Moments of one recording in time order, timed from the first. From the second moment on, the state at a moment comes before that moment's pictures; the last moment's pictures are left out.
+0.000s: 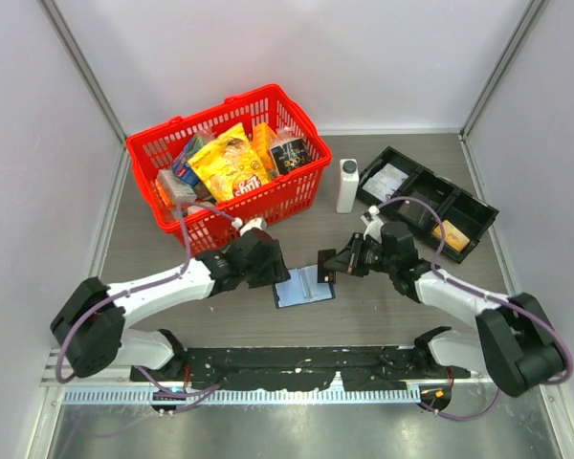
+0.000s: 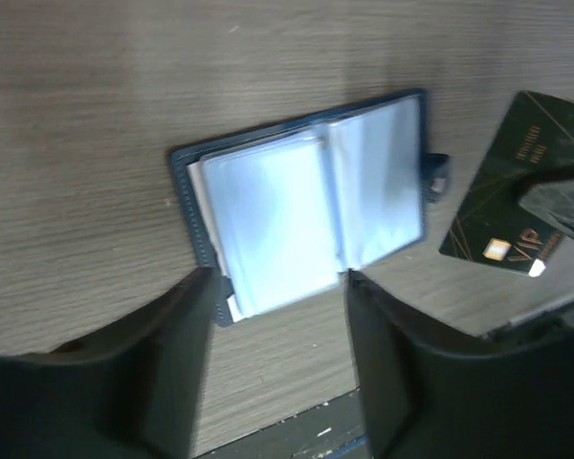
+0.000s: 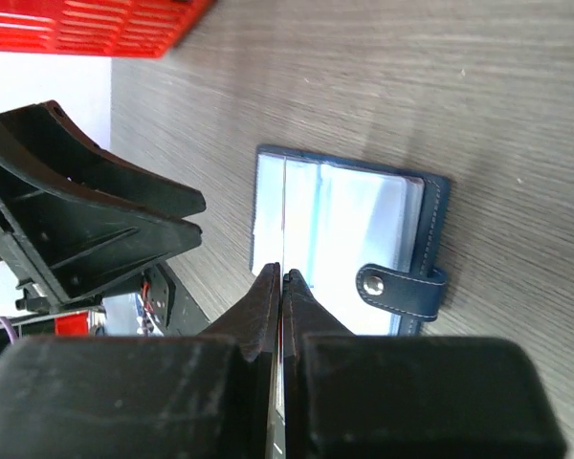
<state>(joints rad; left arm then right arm) -0.85 1.36 0.75 -0.31 -0.10 -0.94 0.41 1.25 0.40 0.28 -0.57 0.76</state>
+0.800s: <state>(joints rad) -0.87 1.09 0.56 0.47 0.04 -0.94 0.41 0.78 0.18 0.80 -0.41 1.18</state>
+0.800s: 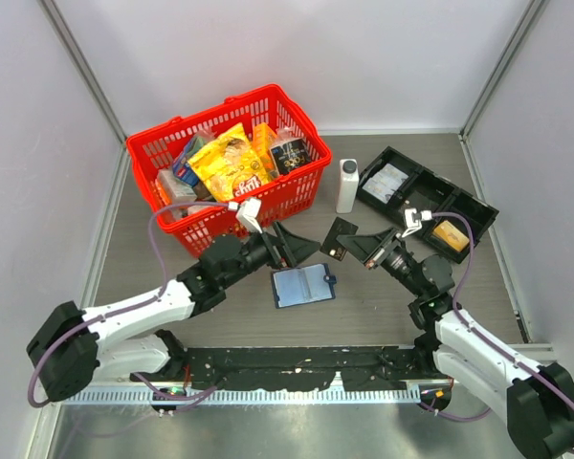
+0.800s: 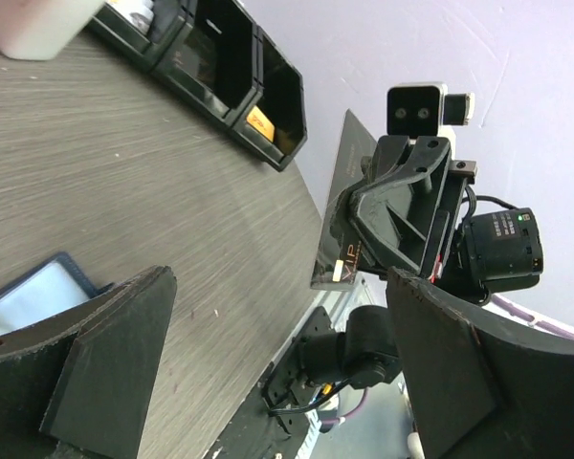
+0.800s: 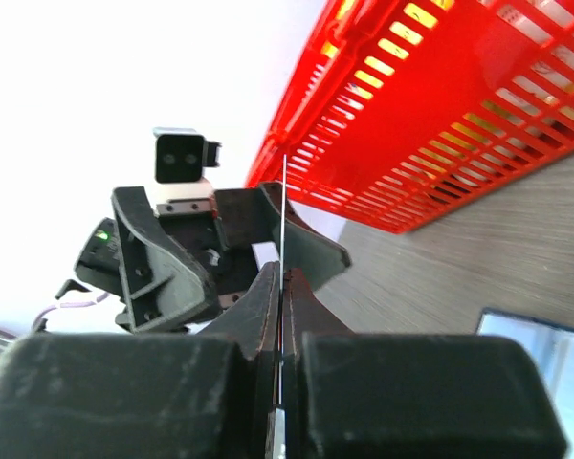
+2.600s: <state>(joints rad) -0.86 1.10 1.10 -0.51 0.62 0.04 0.41 0.69 0.70 -0.18 -0.91 0.20</state>
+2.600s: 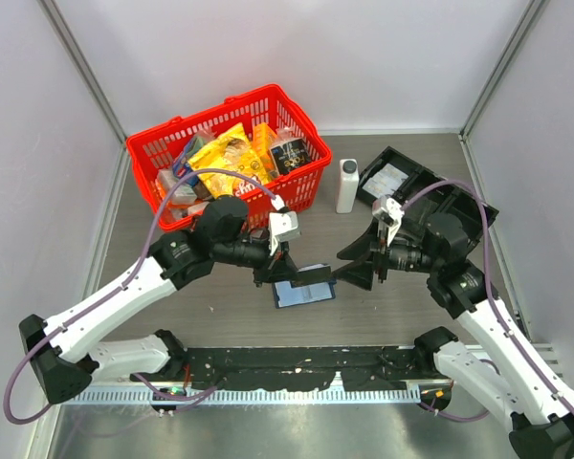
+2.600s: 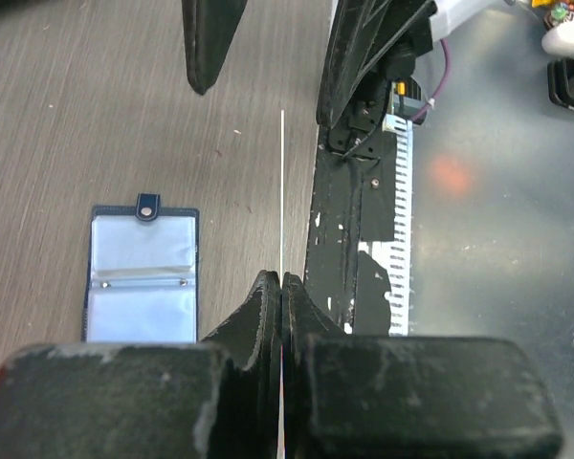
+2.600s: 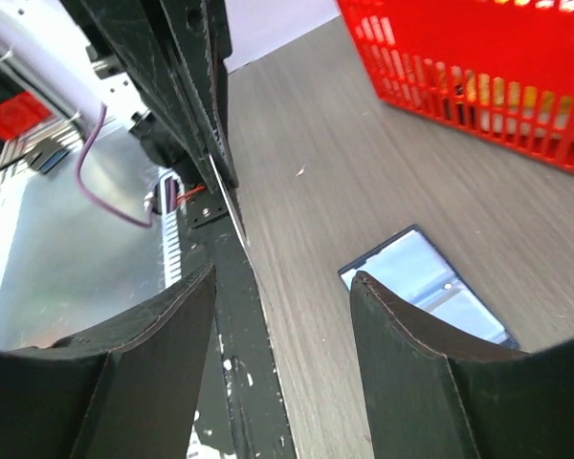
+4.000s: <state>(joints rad) -0.83 0.81 0.87 -0.29 -0.42 0.01 0.07 1.18 0.97 -0.46 -0.55 0.25</state>
